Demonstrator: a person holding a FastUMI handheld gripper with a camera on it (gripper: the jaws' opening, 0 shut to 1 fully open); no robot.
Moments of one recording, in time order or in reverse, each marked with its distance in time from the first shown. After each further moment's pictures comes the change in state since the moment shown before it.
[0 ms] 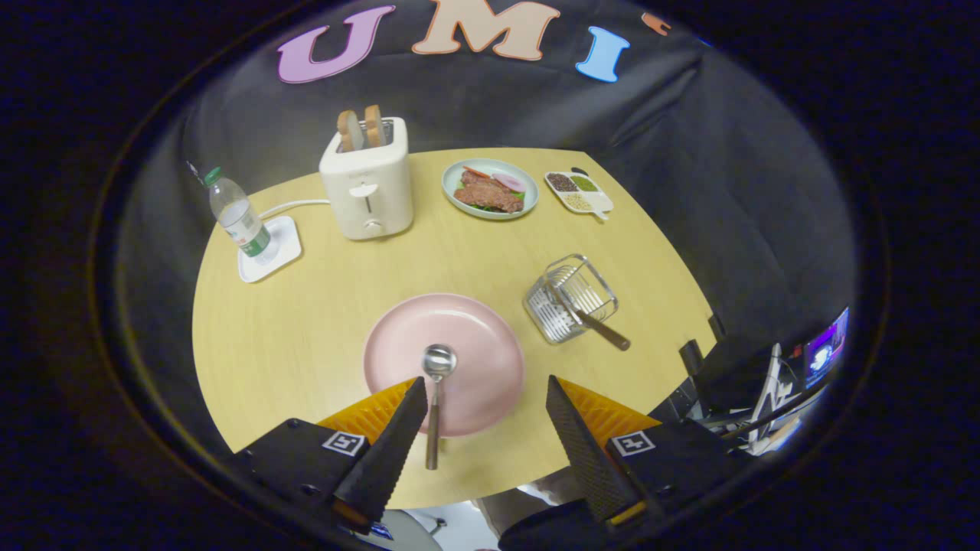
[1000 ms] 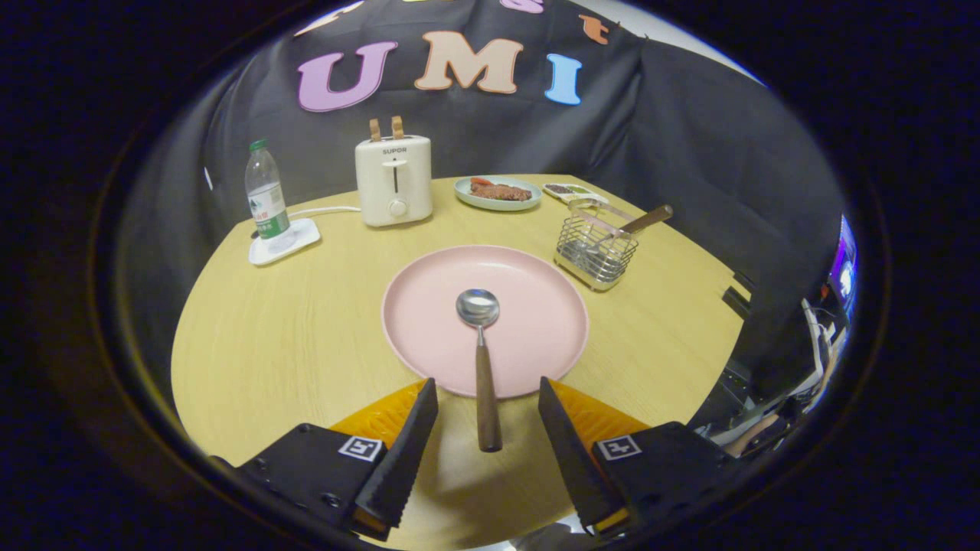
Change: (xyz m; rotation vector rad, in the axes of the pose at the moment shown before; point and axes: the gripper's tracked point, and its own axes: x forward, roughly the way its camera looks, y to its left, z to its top) arm 0.056 0.043 -0.122 0.123 -0.300 0.004
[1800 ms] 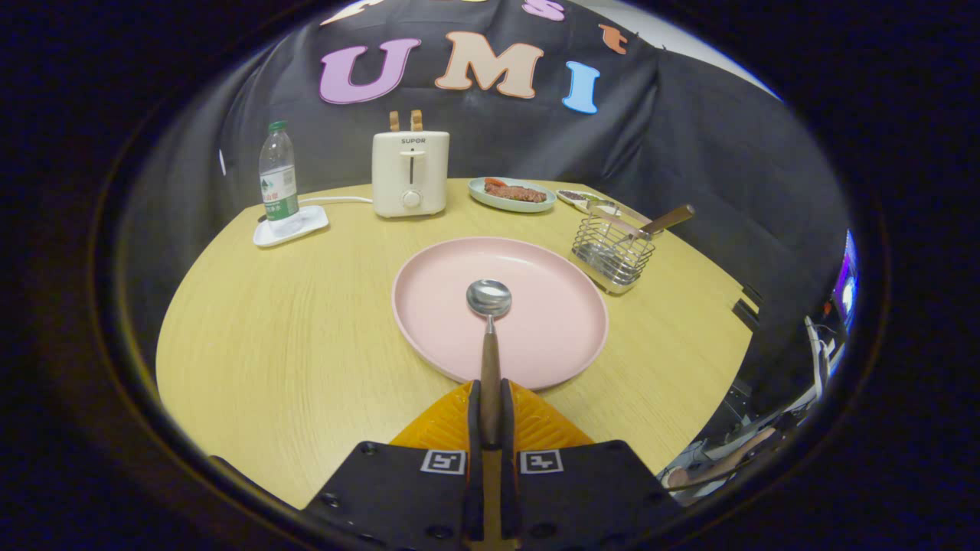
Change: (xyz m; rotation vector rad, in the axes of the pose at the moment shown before) arm 0.009 0.006 -0.004 -0.055 -0.037 0.011
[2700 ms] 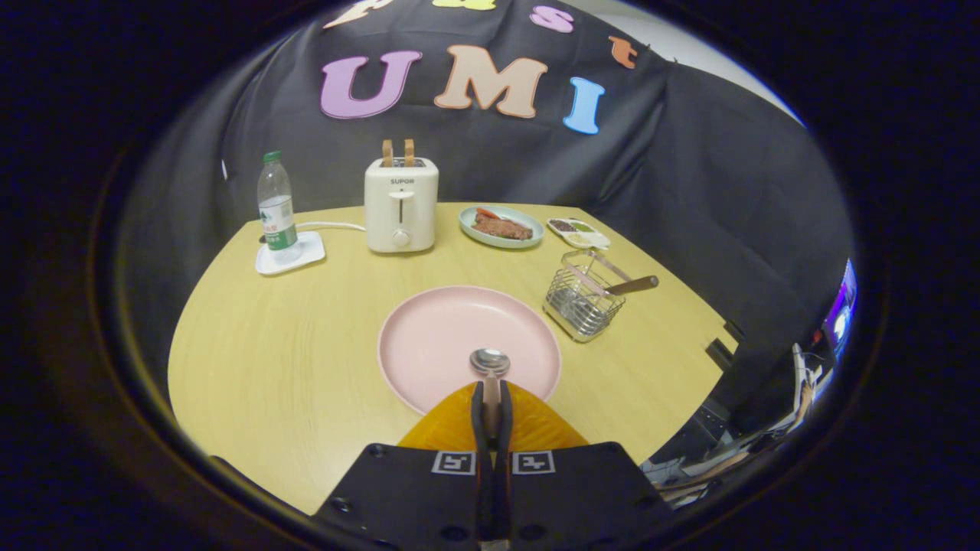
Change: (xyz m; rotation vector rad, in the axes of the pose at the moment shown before) arm -0.023 -0.035 0.072 -0.050 -0.036 0.011
